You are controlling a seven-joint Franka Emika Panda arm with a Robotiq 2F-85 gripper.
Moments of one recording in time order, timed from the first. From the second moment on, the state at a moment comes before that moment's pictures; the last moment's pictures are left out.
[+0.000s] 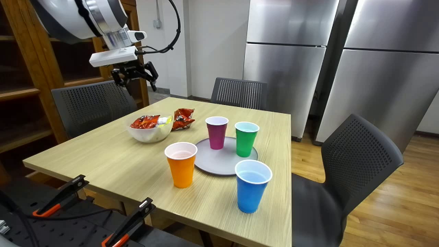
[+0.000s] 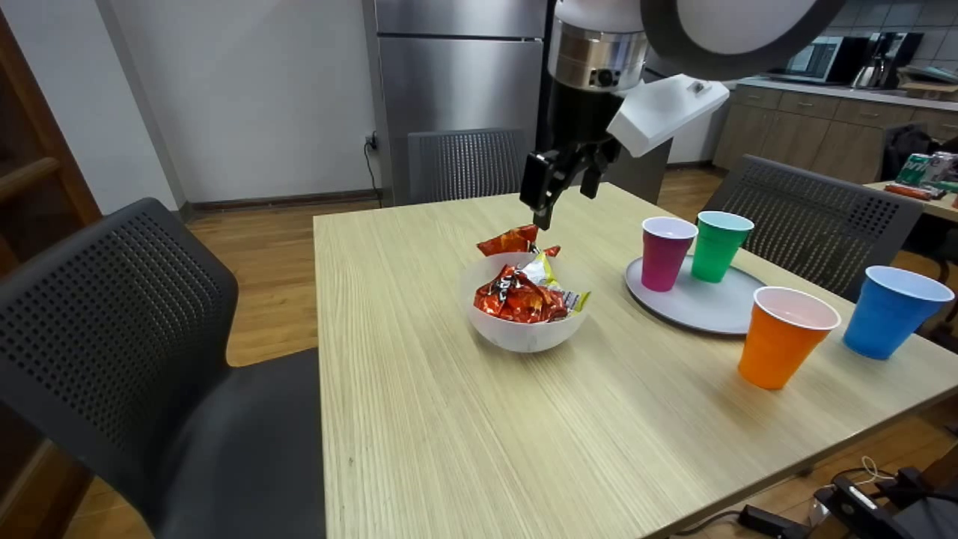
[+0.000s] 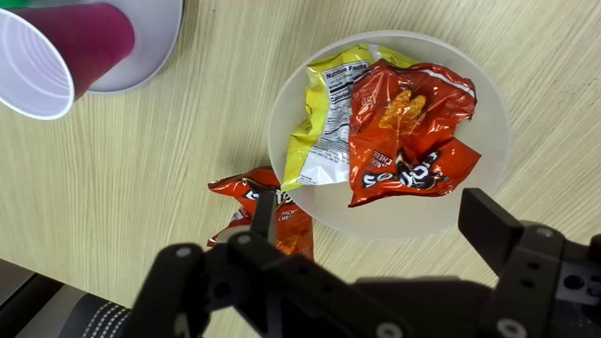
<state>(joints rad) 0.29 0.18 0.01 -2.33 -0.52 2.71 0.31</state>
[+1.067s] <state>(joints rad) 0.10 0.29 0.04 -2.24 -0.23 2.83 -0.13</state>
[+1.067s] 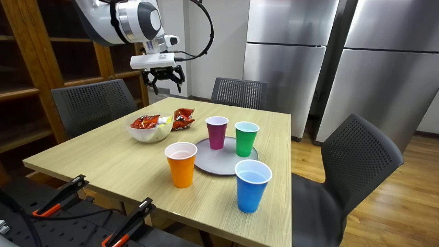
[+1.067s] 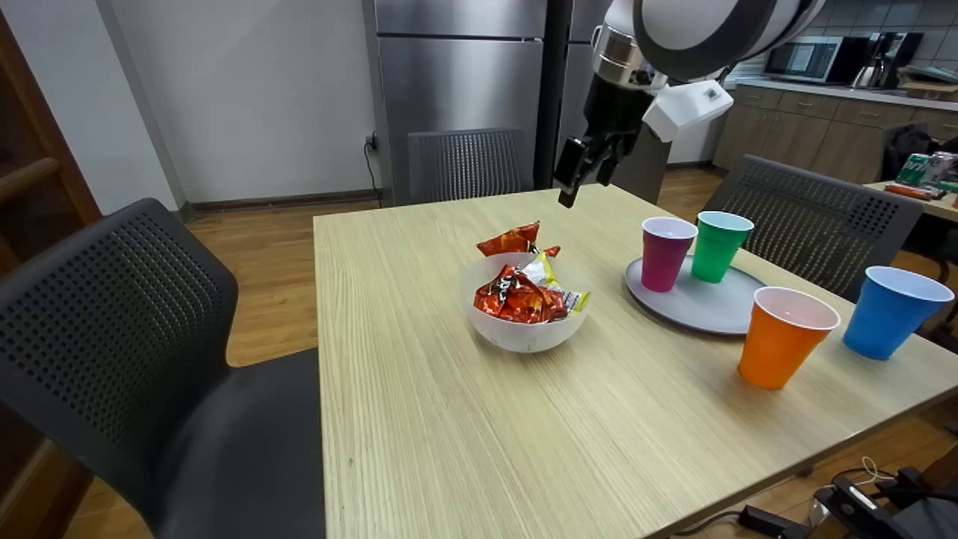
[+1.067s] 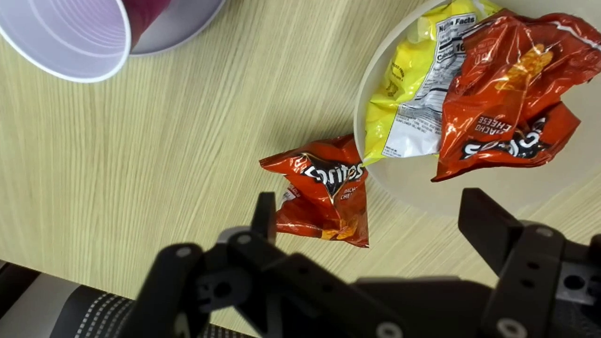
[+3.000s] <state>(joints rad) 0.02 0.76 0.13 -1.64 -0.12 2.52 -0.38</state>
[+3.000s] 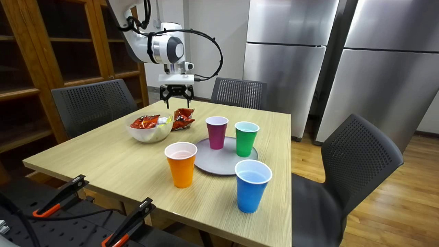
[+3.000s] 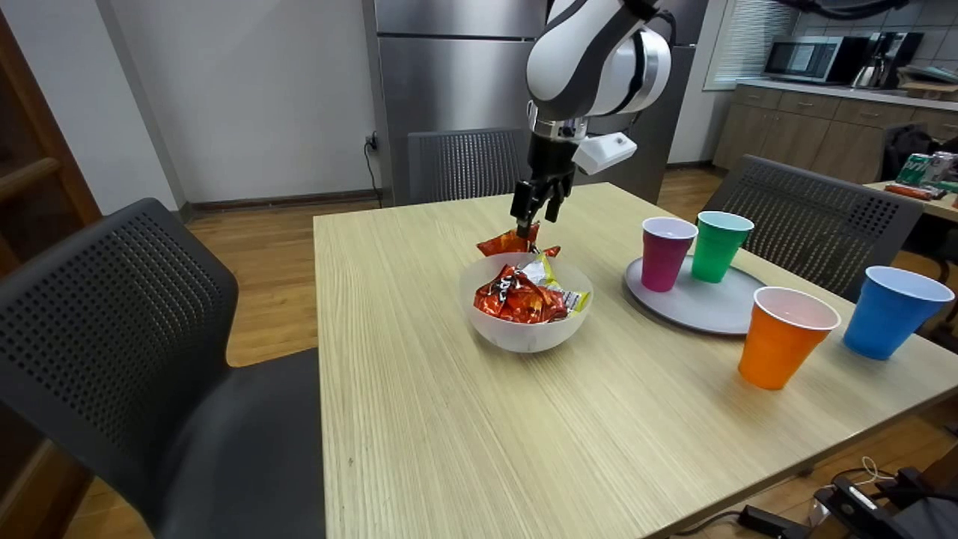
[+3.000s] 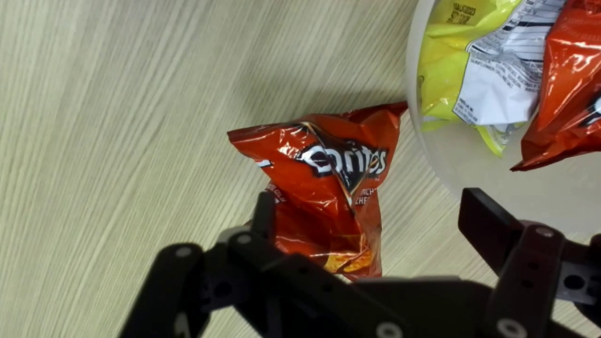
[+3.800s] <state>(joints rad) 0.02 0.77 0.14 -1.63 -0.12 2.51 -0.38</state>
